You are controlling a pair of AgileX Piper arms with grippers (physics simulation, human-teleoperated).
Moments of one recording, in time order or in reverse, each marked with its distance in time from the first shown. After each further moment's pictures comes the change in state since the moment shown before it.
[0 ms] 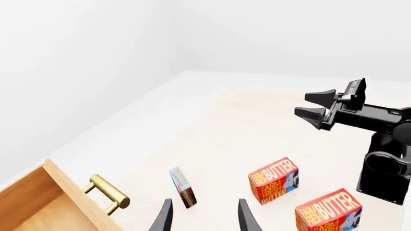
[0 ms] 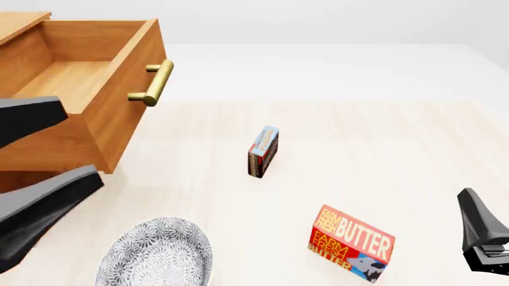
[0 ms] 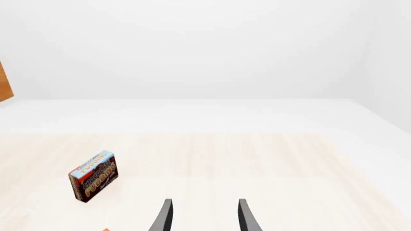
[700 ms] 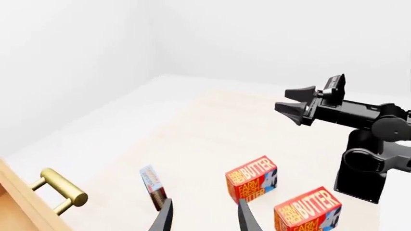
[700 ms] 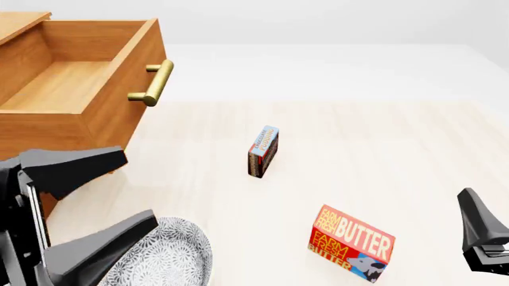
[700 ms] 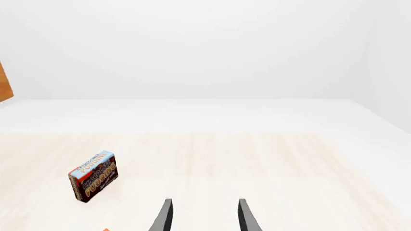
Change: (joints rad) left arm -0.078 0.038 0.237 -0.295 -0.080; right arm 0.000 0.000 0.000 0.000 0.000
